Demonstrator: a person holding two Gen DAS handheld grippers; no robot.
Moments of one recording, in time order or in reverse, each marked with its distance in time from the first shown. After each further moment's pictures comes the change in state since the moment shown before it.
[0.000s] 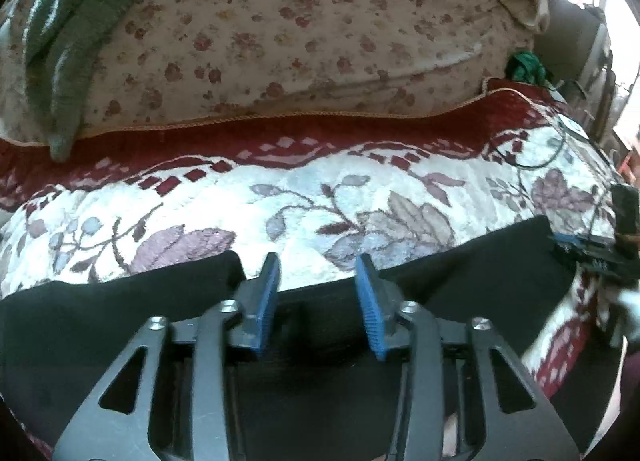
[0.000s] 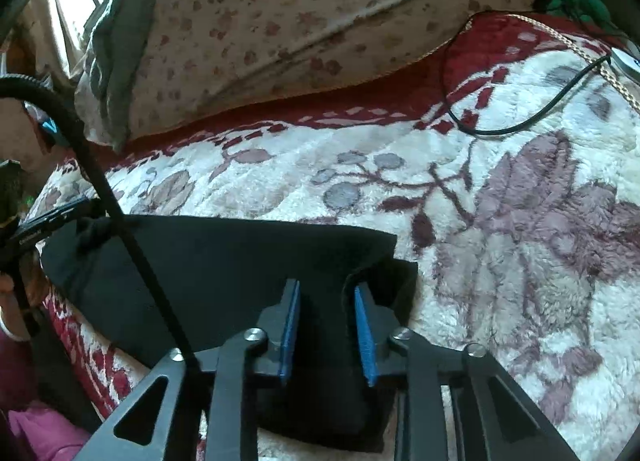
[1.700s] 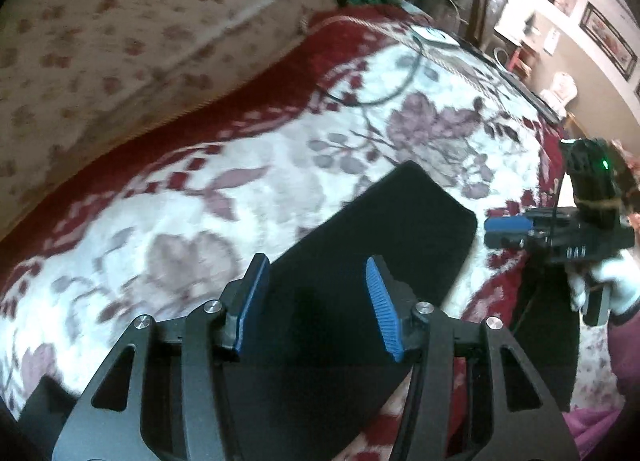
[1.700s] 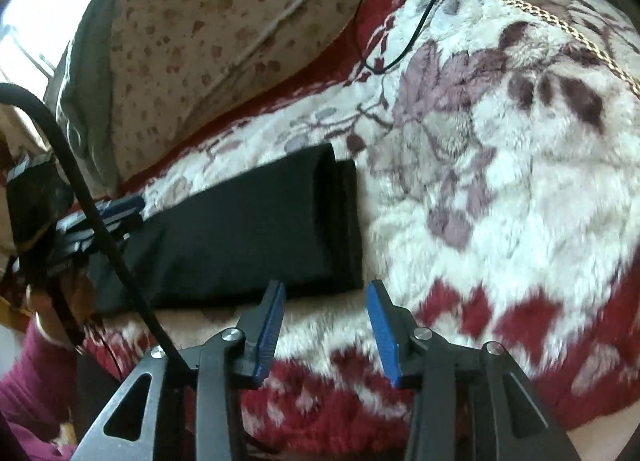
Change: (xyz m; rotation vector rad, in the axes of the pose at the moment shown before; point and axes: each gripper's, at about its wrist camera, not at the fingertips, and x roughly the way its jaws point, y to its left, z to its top) left arm 0.048 -0.158 0.033 0.380 0.148 -0.357; right arm -0.065 -0.011 -0.066 0.282 0.020 -0.009
